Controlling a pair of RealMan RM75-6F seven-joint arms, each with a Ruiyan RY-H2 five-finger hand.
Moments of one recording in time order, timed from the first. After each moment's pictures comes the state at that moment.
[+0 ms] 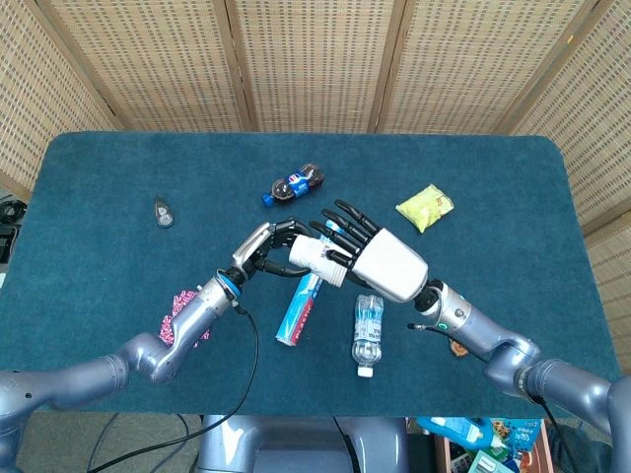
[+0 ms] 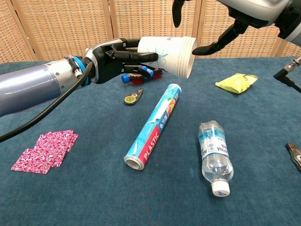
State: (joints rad) left arm -0.91 -1.70 -0.30 -1.20 1.36 0.81 -1.16; right arm 0.83 -1.47 0.17 -1.16 -1.89 1.41 0.07
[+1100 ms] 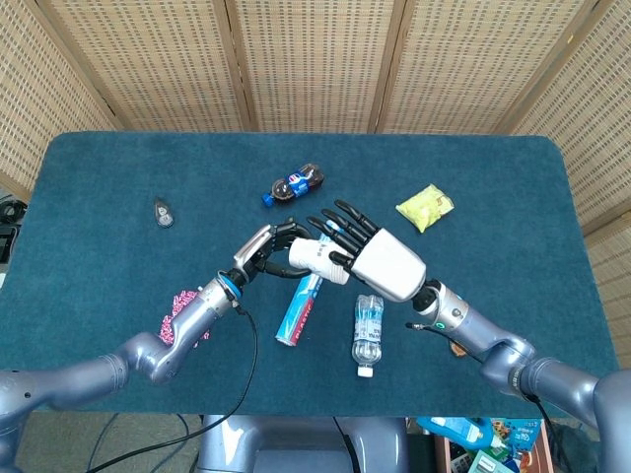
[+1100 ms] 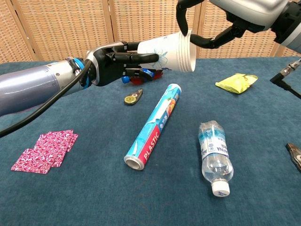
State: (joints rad) left arm -0.92 -1.69 -0.30 -1.21 1.37 0.78 -1.22; right arm 0.85 -1.50 0.13 -1.12 -1.85 1.45 0.08
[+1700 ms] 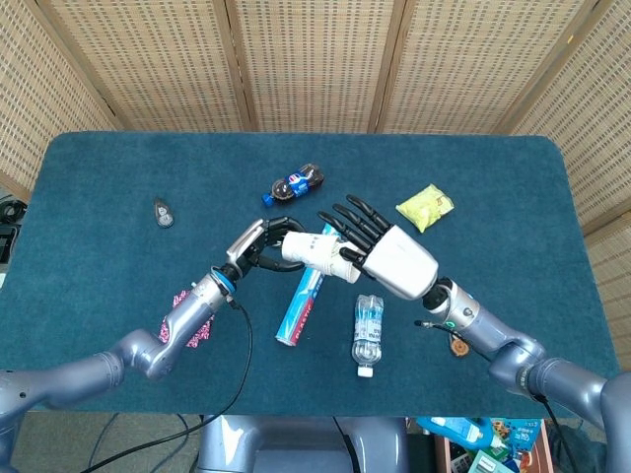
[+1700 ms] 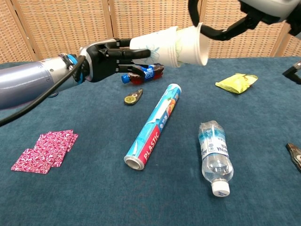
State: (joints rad) left arm -0.91 -1.67 -0.30 -1.19 1.35 0.78 -1.23; right arm 0.83 -1.47 0.12 -1.10 -1.85 1.50 0.08
